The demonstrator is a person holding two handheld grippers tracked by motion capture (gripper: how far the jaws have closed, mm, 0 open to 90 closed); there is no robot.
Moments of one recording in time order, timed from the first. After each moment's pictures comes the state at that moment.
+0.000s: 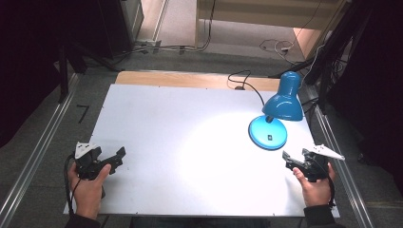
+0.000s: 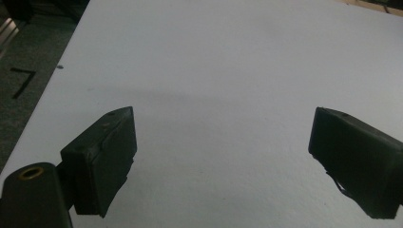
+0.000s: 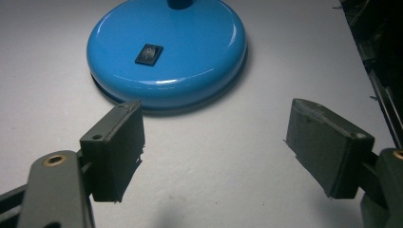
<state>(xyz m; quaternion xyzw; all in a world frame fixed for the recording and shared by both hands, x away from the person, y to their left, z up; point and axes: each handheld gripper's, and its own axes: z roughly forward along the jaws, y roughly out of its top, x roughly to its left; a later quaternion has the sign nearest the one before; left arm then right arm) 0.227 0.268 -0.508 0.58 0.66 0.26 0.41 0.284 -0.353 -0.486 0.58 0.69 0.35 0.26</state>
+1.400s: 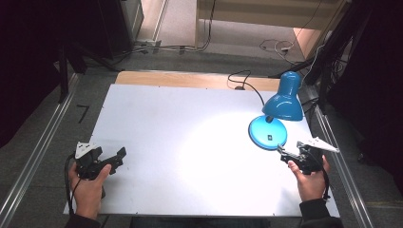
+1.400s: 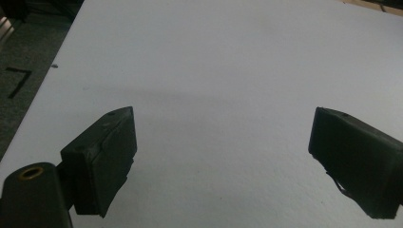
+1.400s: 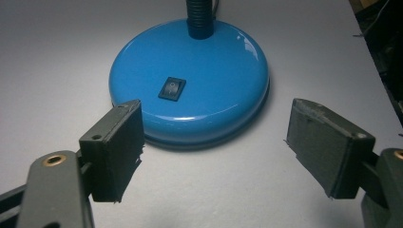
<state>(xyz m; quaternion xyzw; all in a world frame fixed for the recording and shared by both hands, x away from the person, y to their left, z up) 0.227 0.268 -0.508 0.58 0.65 0.26 0.42 0.300 -0.338 -0.477 0.56 0.69 0.36 0.27</state>
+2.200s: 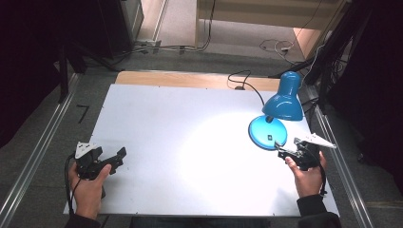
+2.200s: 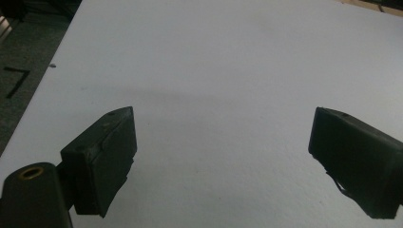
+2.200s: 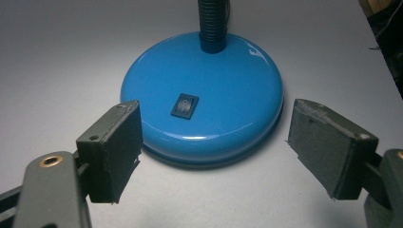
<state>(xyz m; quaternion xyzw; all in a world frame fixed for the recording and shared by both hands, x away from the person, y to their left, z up) 0.227 0.268 -0.508 0.58 0.65 0.25 0.42 0.310 -0.331 -0.474 0.56 0.69 0.38 0.26</state>
